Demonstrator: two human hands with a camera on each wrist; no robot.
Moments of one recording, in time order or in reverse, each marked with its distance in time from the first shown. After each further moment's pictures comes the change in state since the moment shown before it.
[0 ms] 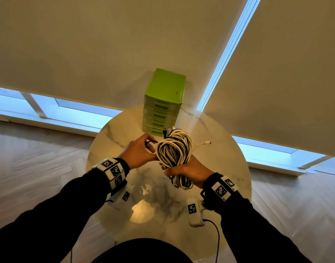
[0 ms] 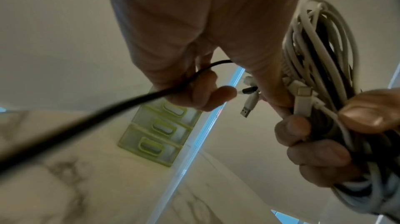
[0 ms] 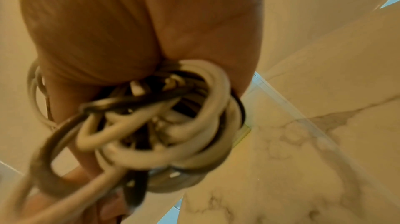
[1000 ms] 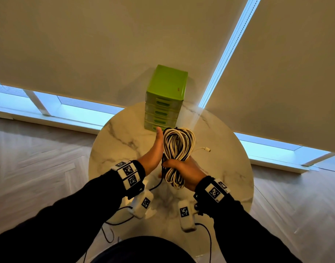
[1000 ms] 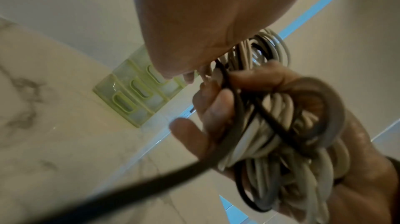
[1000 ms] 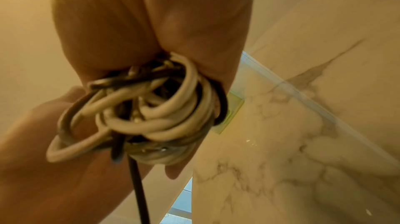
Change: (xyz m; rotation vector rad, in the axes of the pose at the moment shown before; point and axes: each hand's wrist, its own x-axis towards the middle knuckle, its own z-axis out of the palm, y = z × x) left_hand -0.013 0.054 0.045 -0.791 -0.143 -0.103; right_hand -0.005 0.004 0.030 0.302 0.116 0.062
